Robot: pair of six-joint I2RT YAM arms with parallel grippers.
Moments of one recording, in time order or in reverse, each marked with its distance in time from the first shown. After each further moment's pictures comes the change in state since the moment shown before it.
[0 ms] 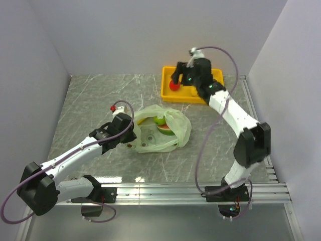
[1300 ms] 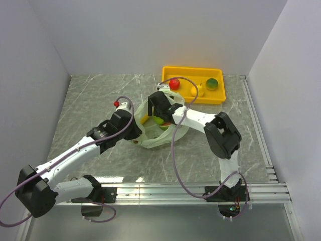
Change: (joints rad) left arm -0.022 -0.035 0.068 0.021 0.115 0.025; right arm 0.418 0.205 -0.148 -0.019 0.471 0.183
